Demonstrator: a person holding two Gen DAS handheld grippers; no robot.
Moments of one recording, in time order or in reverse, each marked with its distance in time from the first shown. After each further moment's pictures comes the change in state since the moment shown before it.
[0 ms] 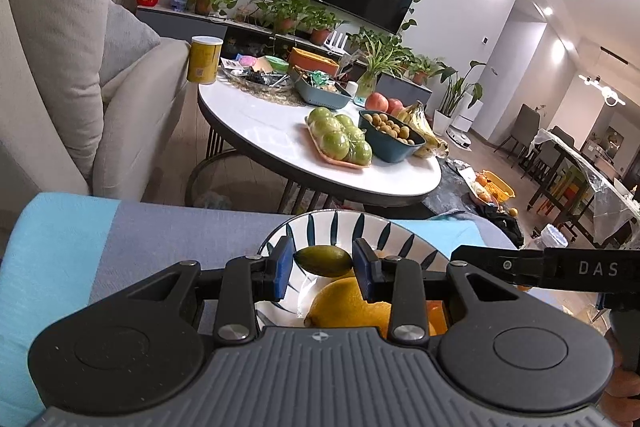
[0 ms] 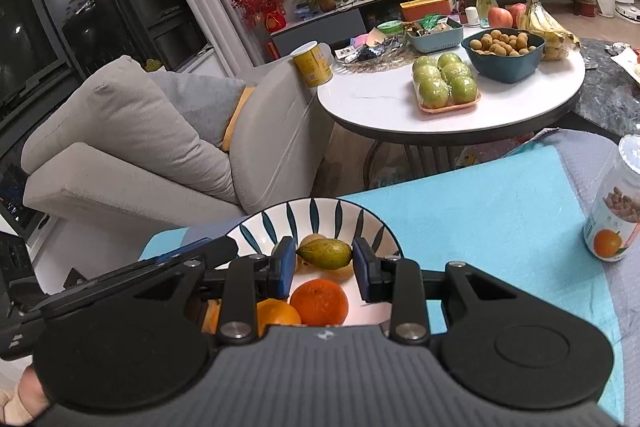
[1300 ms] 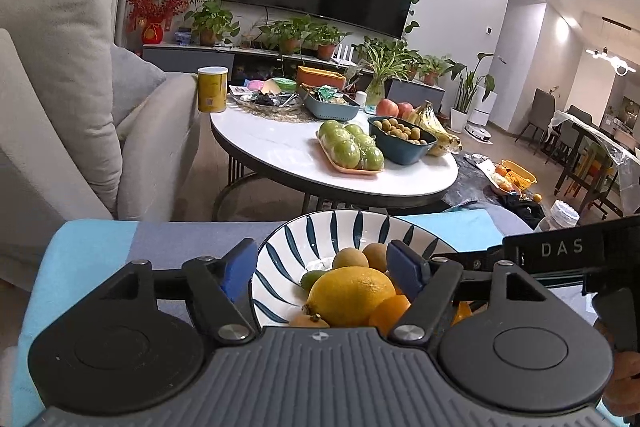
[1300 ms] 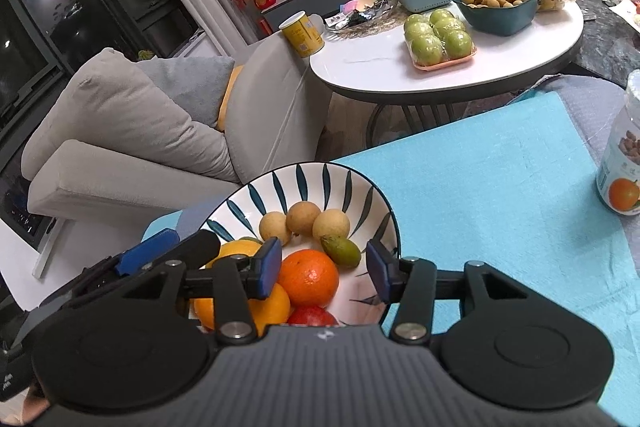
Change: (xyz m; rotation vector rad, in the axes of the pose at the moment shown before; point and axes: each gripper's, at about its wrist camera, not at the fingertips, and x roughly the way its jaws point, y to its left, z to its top) left arm -0.019 -0.025 -0.011 0.125 -0.061 0.090; right arm 0.012 -0.015 -0.006 0.093 0.087 0.031
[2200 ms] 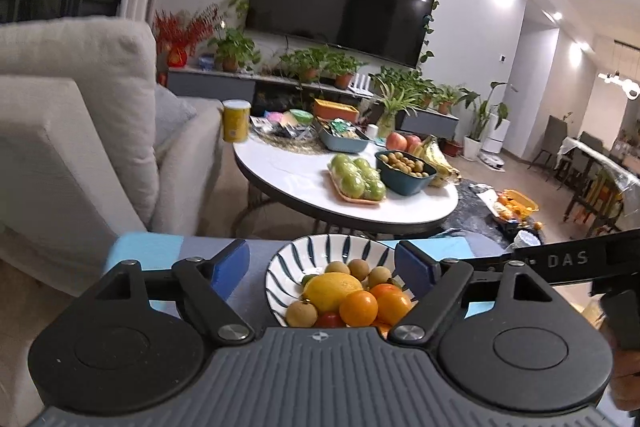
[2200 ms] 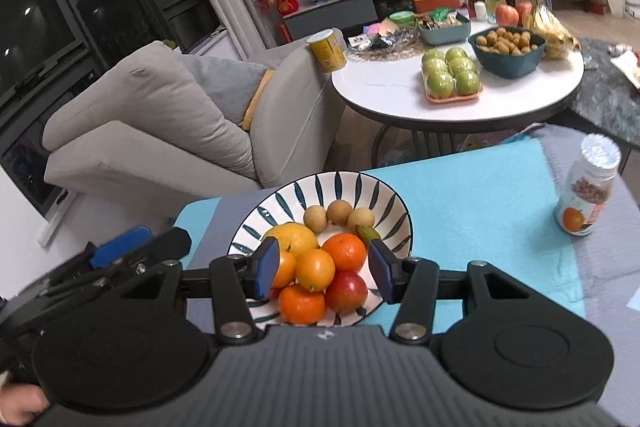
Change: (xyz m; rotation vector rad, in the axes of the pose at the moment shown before) left arm -0.092 -0.023 0.009 -0.015 -0.082 0.075; right arm -0.067 0.039 -0.006 -0.130 -0.027 -0.017
